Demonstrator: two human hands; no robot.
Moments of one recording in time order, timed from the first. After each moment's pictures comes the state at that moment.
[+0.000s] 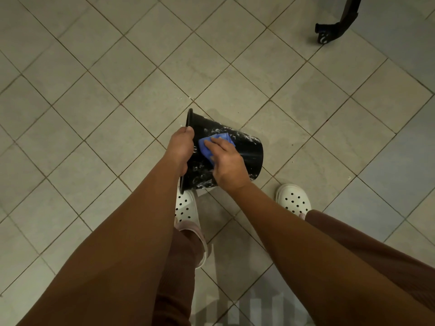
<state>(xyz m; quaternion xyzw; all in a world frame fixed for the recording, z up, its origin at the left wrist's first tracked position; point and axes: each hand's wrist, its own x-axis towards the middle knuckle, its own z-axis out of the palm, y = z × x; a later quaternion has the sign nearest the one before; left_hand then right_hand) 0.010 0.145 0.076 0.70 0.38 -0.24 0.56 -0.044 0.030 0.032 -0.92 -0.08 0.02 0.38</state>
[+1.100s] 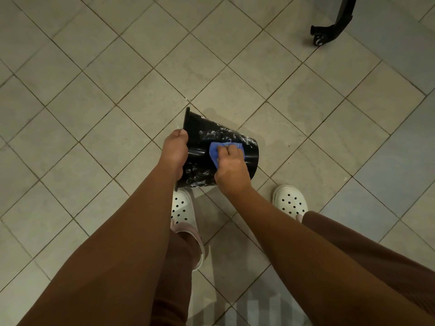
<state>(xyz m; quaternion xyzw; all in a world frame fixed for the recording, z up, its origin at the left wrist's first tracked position) 0.007 0.148 0.073 0.70 0.39 -0.21 0.56 -0.050 0.023 0.035 -0.95 0.00 0.10 0.29</state>
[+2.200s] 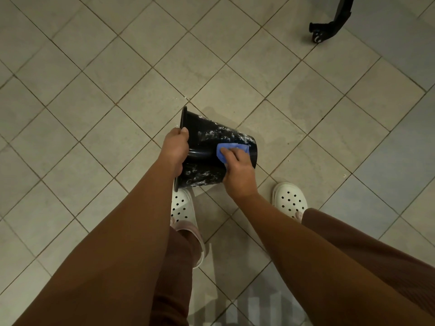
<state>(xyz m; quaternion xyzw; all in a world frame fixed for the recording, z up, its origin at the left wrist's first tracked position) 0.008 0.147 0.075 0.73 0.37 -0.23 0.52 -0.067 0.008 0.010 -0.94 0.00 0.00 0.35</state>
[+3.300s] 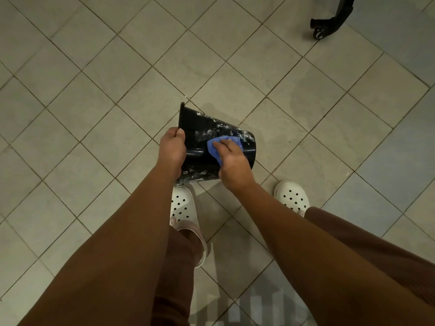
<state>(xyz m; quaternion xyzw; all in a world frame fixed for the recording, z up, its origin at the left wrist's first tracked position) 0.002 0.153 0.068 0.74 0.37 -0.18 0.54 -0.049 0.015 0.017 -0.94 -0.05 0.04 0.34</state>
